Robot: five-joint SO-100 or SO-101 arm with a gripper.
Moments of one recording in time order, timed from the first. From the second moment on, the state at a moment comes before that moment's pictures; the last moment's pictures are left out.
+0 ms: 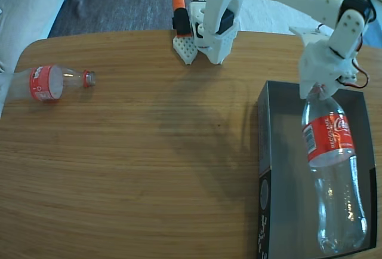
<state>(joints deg) -48.9 82.3 70.2 93.4 -49.4</state>
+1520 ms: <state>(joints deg) -44.1 70.9 73.5 85.4 -45.3</state>
